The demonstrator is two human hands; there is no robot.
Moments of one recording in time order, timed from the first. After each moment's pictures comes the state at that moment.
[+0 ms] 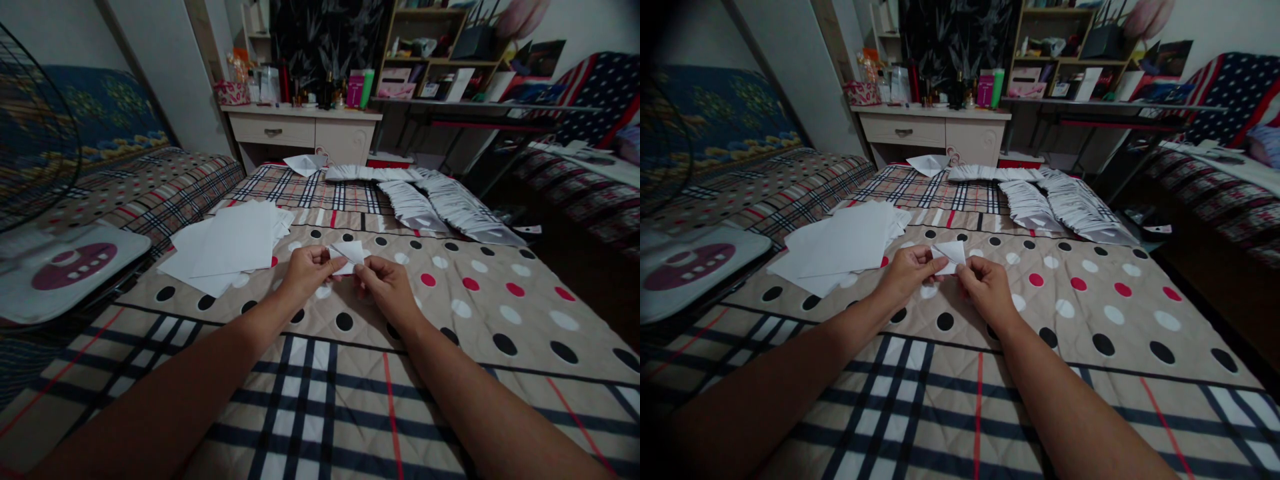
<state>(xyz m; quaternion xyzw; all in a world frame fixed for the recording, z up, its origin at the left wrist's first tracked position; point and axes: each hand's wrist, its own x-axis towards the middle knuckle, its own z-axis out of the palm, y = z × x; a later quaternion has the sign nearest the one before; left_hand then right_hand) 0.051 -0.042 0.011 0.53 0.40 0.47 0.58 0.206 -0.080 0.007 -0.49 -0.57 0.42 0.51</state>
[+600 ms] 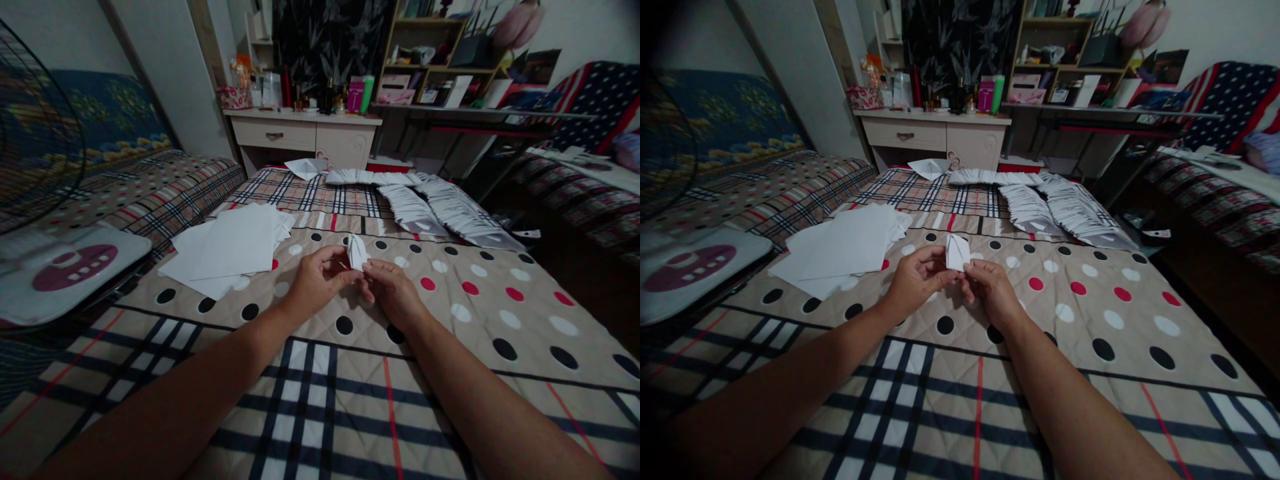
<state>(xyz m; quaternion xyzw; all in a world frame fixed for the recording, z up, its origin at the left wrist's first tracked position) 0.057 -0.051 0.006 0.62 0.30 0.51 0.51 0.214 -0.072 0.008 -0.37 -0.43 0.64 0.51</state>
